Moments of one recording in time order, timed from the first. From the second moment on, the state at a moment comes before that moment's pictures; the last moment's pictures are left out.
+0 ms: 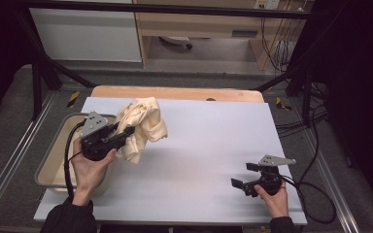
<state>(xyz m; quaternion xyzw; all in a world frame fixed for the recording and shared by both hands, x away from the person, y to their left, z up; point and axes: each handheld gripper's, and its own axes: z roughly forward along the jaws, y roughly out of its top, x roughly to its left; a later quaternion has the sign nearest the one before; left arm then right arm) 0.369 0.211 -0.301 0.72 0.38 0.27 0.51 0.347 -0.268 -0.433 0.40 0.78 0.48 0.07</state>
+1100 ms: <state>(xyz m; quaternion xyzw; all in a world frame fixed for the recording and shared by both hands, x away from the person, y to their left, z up) 0.378 0.161 -0.322 0.75 0.36 0.23 0.51 0.347 -0.268 -0.433 0.40 0.78 0.48 0.08</state>
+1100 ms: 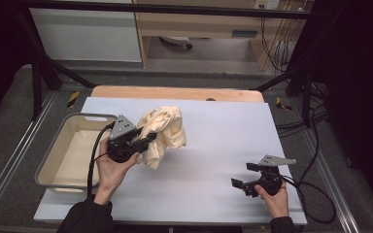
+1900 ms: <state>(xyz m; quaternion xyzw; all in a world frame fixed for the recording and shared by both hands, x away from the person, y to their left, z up) 0.388 0.130 -0.344 0.77 0.35 0.22 0.49 0.347 -0.268 -0.433 0.40 0.78 0.48 0.08</state>
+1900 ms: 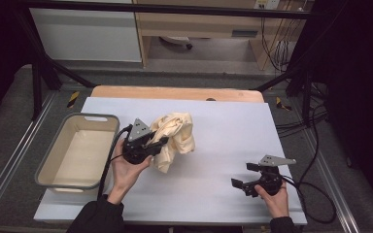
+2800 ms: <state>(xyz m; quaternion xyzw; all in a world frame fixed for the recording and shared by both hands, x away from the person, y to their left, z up) 0.401 0.103 -0.372 0.78 0.35 0.20 0.47 0.347 -0.268 -0.433 0.40 0.78 0.48 0.08</state>
